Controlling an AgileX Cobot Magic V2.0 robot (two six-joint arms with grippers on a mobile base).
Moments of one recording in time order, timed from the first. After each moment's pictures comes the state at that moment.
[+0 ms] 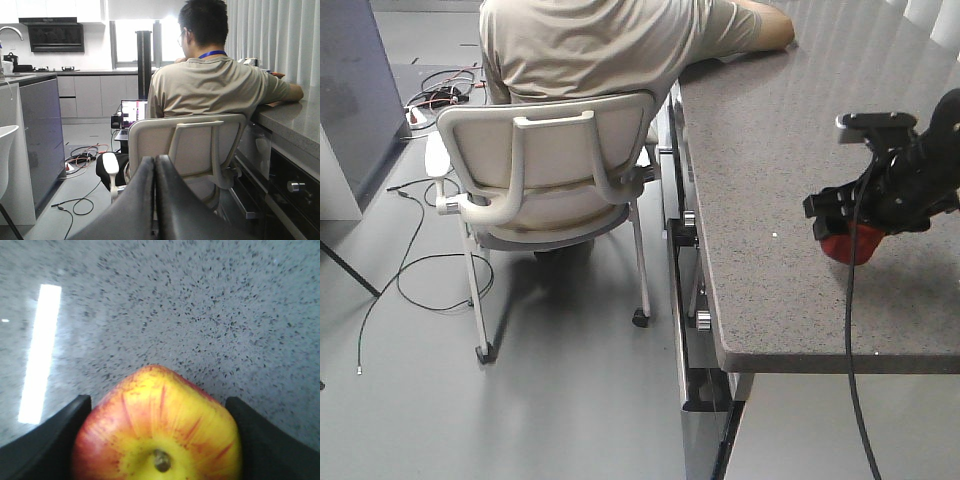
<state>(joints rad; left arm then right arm) 0.03 -0.01 0.02 0.02 -0.05 -0.06 0.00 1.80 -1.43 0.12 0.83 -0.12</state>
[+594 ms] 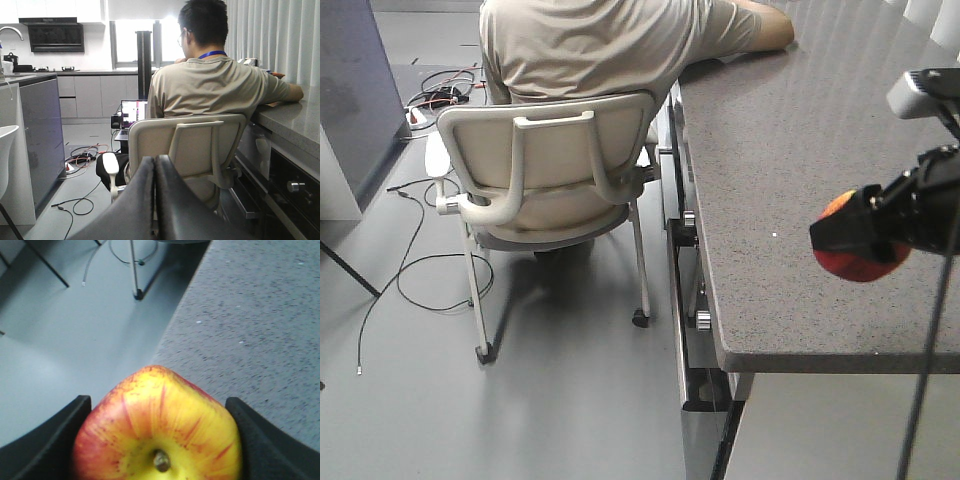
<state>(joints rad) 0.03 -0.01 0.02 0.02 -0.05 -0.06 0.00 1.23 -1.13 0.56 0.99 -0.55</state>
